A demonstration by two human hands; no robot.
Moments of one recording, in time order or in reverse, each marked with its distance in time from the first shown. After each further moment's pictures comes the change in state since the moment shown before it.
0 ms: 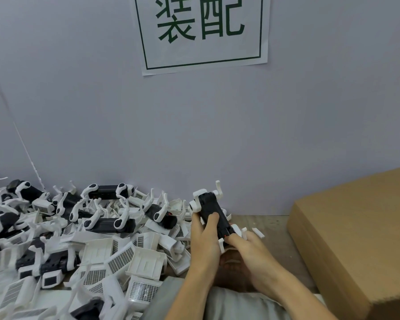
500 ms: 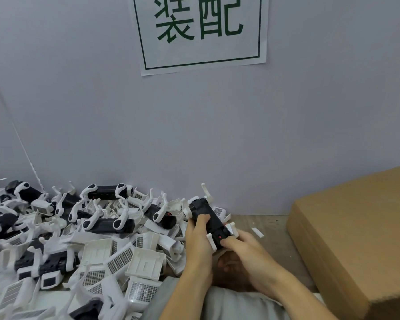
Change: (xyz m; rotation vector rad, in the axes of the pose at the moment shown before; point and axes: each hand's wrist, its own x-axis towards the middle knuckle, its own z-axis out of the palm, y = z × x) left_hand 0.009 -0.005 -0.005 -0.144 0.109 -0.188; right_hand -0.003 -0.003 0.002 -0.030 -0.070 -0.021
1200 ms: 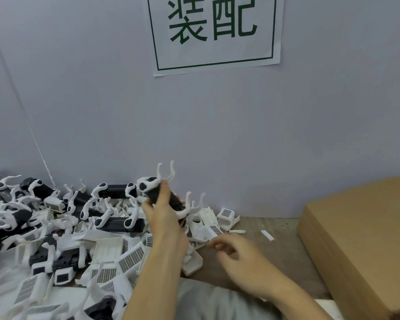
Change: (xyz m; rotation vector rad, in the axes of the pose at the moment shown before) left_hand 0.016 0.083 -0.022 -0.301 0.254 0.180; right_hand -0.001 0.001 0.015 -0.732 -0.028 -0.270
